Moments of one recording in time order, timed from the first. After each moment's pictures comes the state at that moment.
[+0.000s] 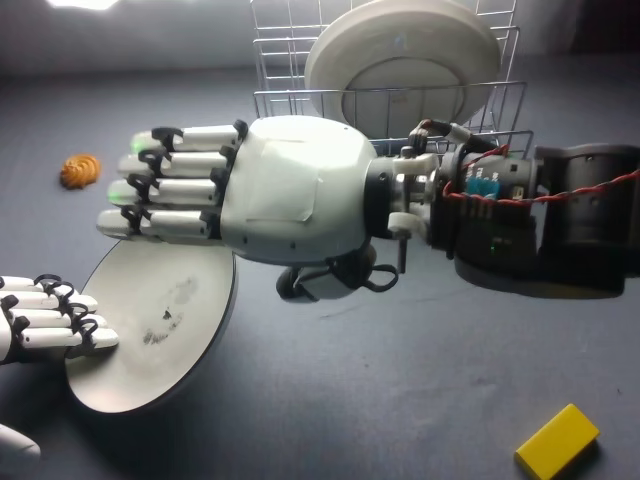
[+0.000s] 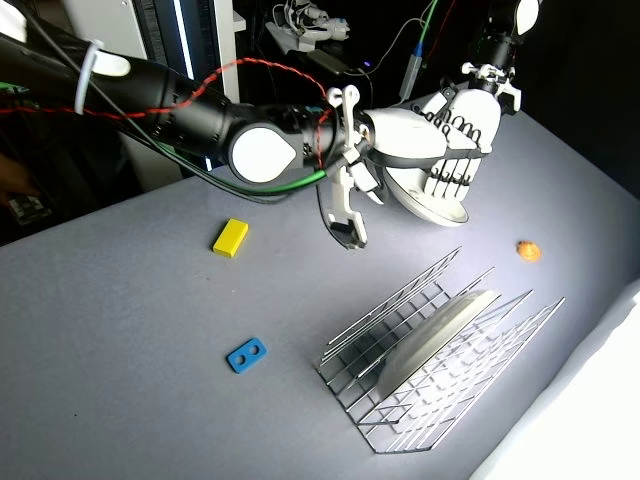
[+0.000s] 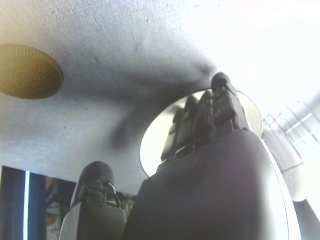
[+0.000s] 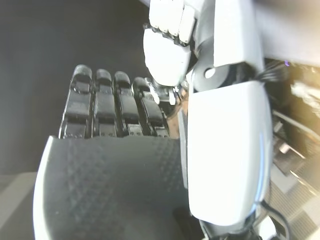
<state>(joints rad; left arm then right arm) 1.17 -0.76 1.20 1.09 -0.58 0.02 -0.33 -1.42 1.18 -0.49 0.47 -0.93</state>
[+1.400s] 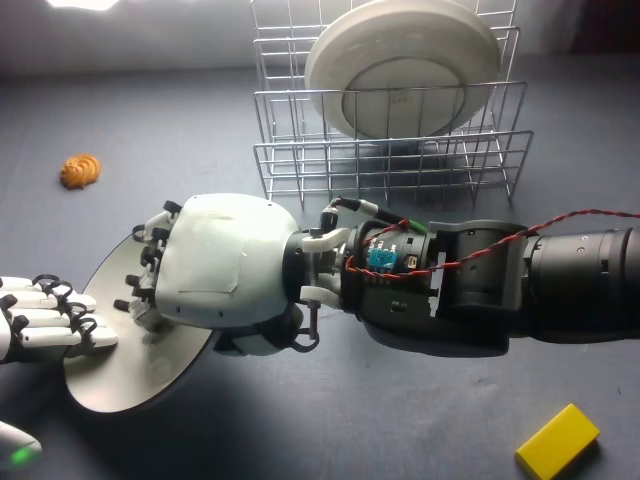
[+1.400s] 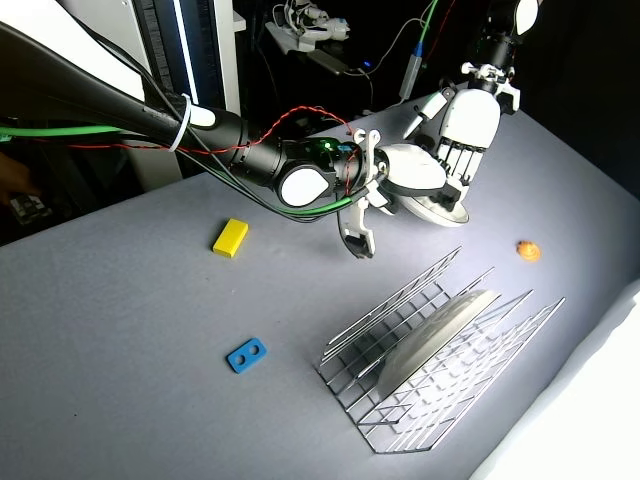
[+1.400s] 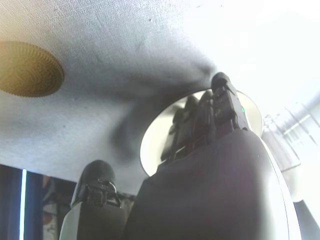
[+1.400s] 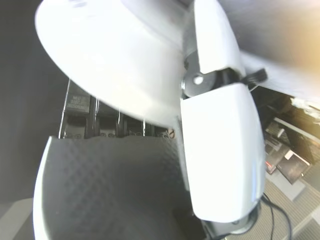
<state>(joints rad) 1.18 -0.75 1.20 1.06 -0.58 0.02 -0.41 -1.66 1.37 -0.41 0.50 -1.03</state>
